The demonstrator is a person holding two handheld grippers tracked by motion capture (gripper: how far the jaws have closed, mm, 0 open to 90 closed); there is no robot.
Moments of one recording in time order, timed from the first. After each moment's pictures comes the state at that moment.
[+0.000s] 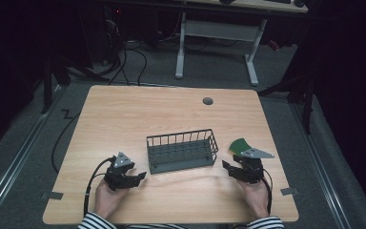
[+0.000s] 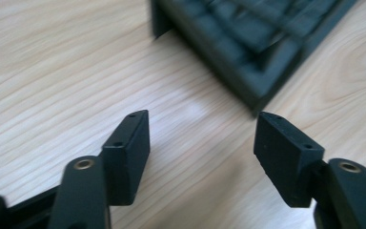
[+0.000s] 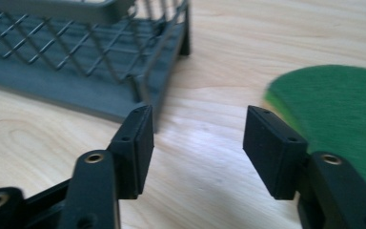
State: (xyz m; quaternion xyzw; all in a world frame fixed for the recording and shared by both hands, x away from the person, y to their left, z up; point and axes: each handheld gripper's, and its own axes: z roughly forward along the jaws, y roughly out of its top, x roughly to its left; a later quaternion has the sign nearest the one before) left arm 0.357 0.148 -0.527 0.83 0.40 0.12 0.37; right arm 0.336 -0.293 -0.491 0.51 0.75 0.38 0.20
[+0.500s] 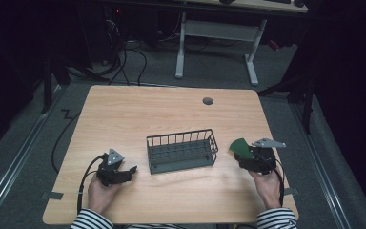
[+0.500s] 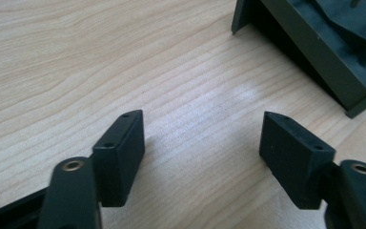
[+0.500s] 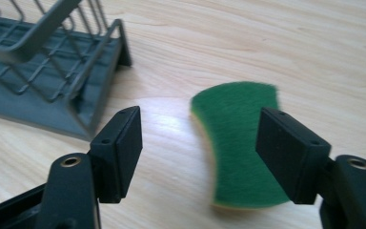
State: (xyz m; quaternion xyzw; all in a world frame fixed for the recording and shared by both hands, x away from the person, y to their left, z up) left arm 0.371 0.168 -0.536 0.81 0.42 0.18 0.37; right arm 0.356 -0.322 -0.460 0.52 0.76 0.32 0.23
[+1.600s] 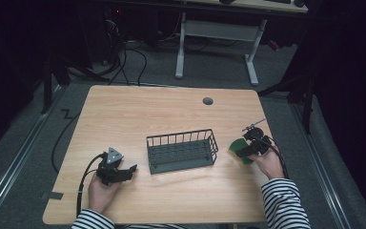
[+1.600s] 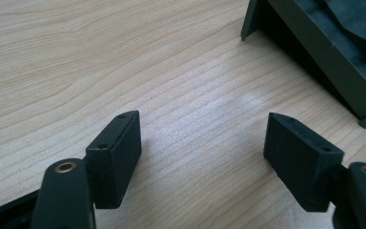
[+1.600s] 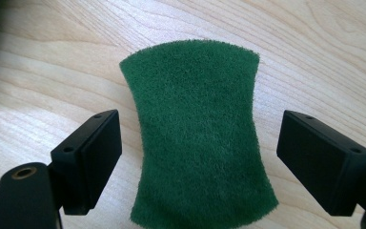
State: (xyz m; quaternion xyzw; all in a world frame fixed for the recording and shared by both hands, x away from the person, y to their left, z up) left arm 0.375 0.168 -0.536 0.81 0.42 0.18 0.37; right arm 0.435 -0.329 -0.474 0.52 0.83 0.13 0.13
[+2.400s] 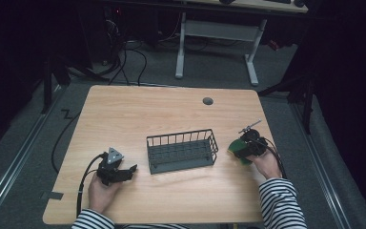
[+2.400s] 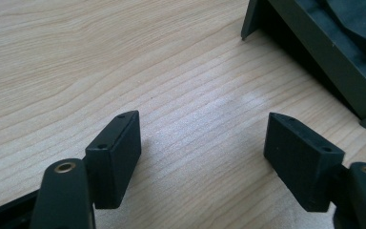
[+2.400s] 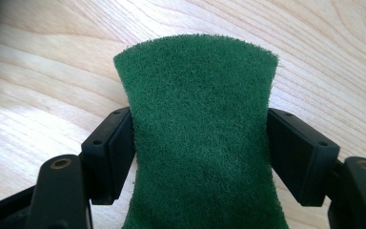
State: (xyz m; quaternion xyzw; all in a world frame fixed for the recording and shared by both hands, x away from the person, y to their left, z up) left arm 0.375 0.168 -0.536 0.81 0.42 0.18 0.37; right arm 0.437 -0.323 -0.485 0.50 0.84 0.13 0.13
